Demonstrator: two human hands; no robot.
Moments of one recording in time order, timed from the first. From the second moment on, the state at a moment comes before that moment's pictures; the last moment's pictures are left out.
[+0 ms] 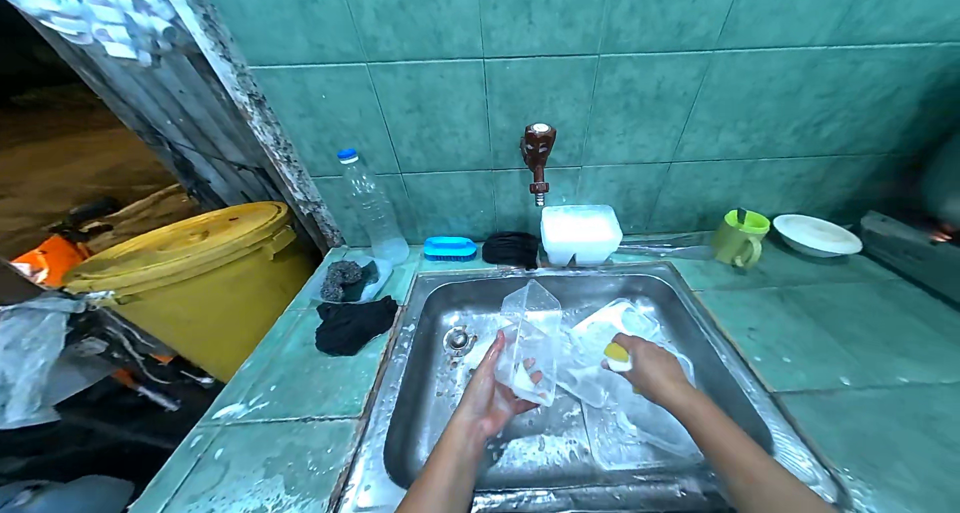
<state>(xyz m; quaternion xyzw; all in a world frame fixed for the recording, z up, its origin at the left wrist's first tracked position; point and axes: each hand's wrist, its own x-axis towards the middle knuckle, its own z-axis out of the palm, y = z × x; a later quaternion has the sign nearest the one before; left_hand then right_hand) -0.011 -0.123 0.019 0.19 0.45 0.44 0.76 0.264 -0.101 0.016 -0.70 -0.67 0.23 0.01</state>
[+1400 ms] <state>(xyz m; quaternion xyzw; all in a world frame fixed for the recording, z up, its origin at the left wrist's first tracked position) 0.018 -0.120 0.014 0.33 0.44 0.45 0.70 0.148 -0.148 0.003 -0.46 -0.75 0.35 0.31</state>
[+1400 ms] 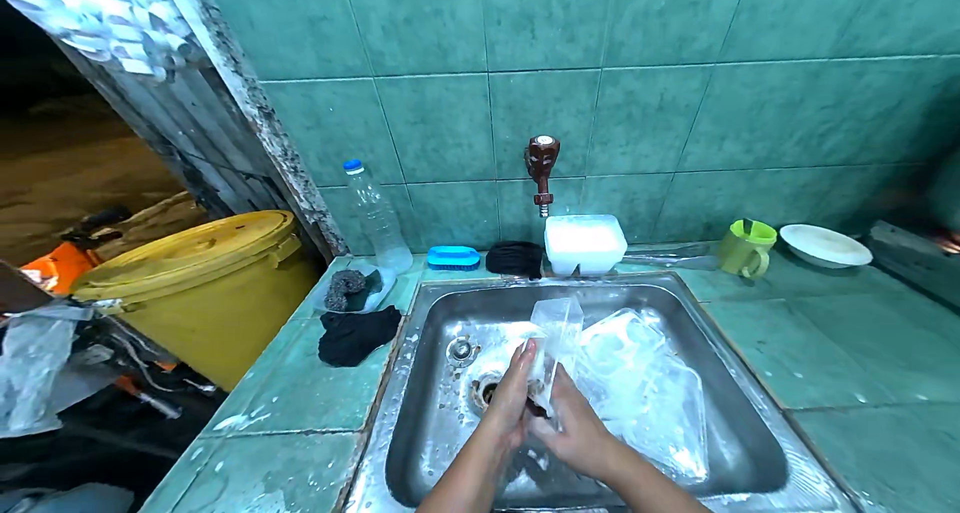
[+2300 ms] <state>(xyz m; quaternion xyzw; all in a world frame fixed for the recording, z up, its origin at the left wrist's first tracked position) 0.000 -0.110 0.032 0.32 0.52 0.37 0.70 0.143 -0.135 0.004 -0.46 -0.81 0.28 0.25</state>
